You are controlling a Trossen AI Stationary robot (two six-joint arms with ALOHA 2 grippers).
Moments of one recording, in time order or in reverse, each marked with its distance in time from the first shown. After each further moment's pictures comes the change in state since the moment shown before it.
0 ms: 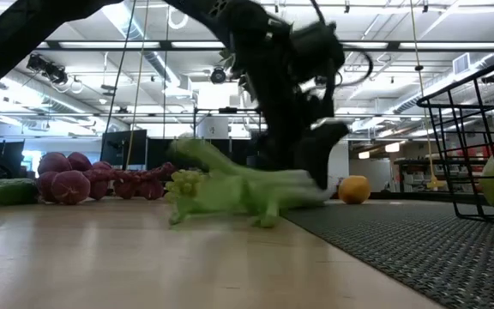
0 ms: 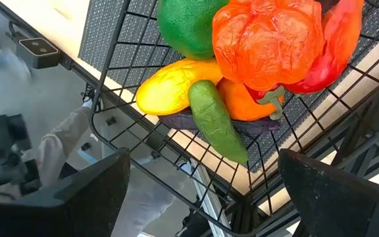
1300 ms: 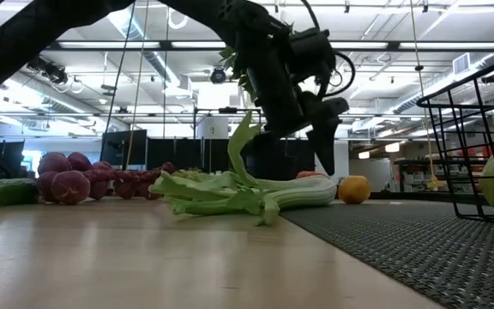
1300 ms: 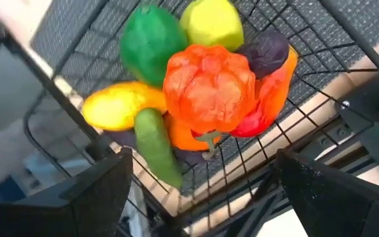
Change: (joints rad) left arm 0.083 0.007 0.097 -0.138 0.290 -0.230; right arm -0.091 -0.028 0.000 -0.166 -0.007 -0.318
